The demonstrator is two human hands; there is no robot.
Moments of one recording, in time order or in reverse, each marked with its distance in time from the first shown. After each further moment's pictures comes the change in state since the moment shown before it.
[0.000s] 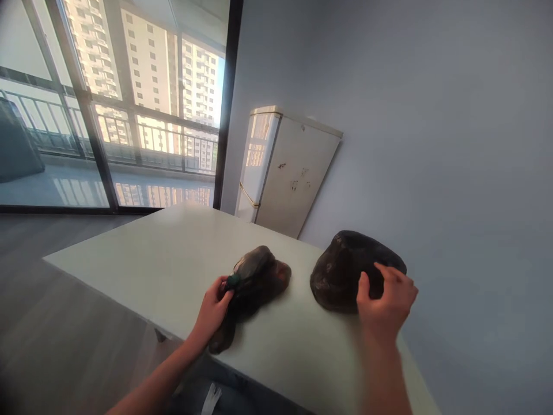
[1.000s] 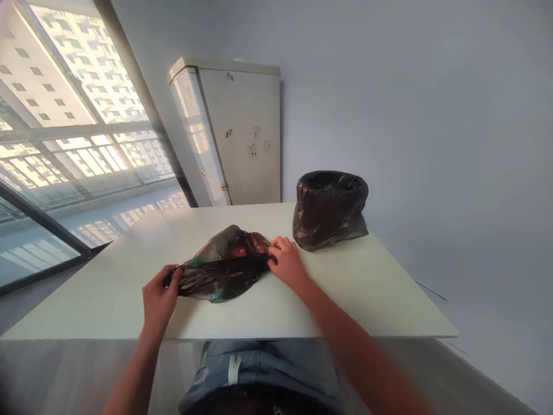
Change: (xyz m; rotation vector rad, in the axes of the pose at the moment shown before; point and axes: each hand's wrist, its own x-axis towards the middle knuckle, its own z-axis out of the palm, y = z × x) left_hand 0.060 0.006 -0.085 0.571 0.058 0.351; right_hand -0.110 -0.081 0.074 0.394 -0.656 0.047
